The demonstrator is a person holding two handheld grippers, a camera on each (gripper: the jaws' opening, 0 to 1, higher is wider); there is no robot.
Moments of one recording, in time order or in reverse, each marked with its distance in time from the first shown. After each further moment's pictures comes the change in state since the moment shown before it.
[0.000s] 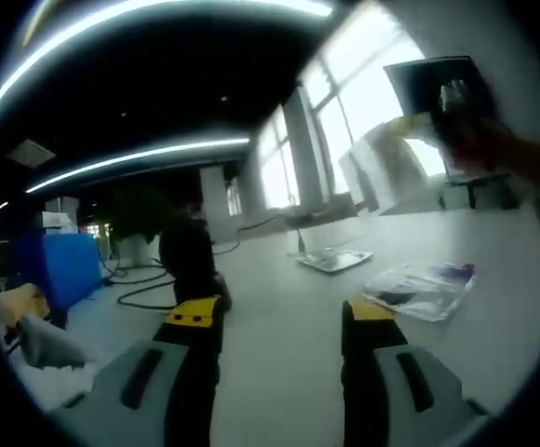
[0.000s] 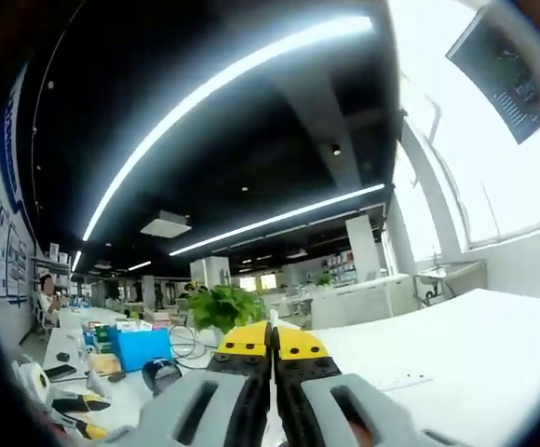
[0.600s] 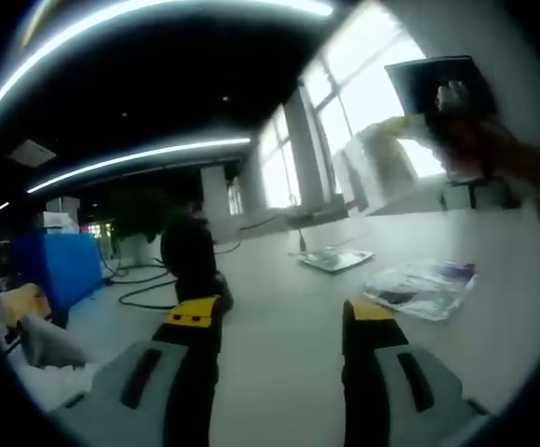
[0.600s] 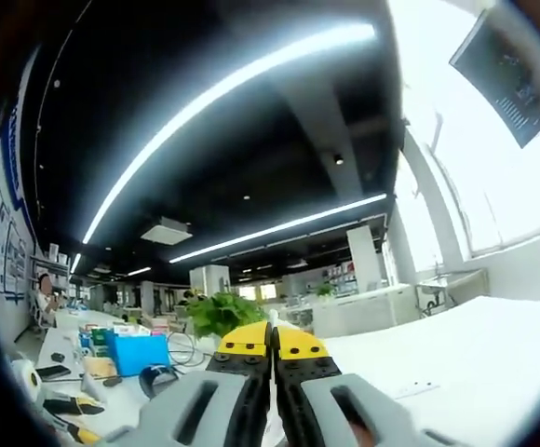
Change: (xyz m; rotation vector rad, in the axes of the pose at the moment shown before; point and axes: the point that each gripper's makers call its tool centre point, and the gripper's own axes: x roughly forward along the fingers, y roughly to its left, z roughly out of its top) left arm 0.004 0.004 -0.004 0.001 0.006 0.006; right arm 0.013 0.015 -0.001 -0.019 -0.052 0.001
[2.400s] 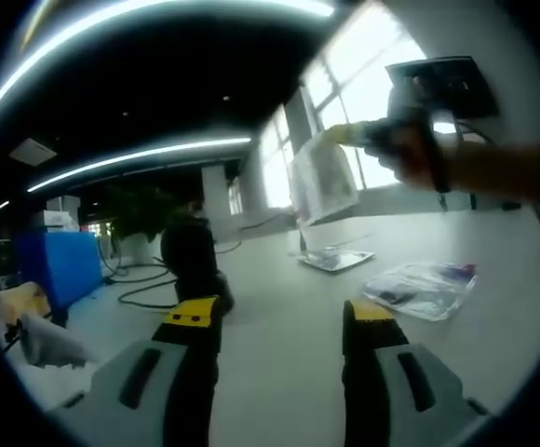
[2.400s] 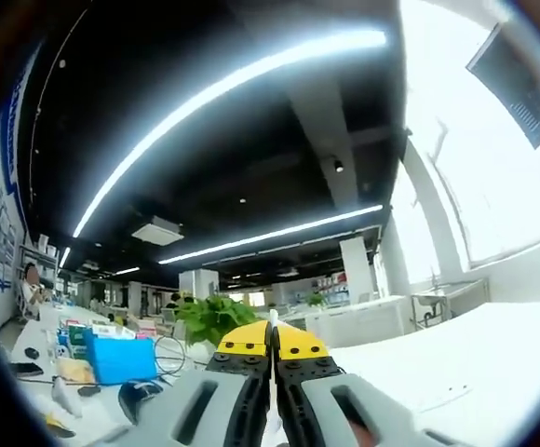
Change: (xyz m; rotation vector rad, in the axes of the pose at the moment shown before) left arm 0.001 0.001 -0.001 -0.006 0.000 0.004; right arm 0.087 0.060 -0.042 -0.083 -0.041 -0.038
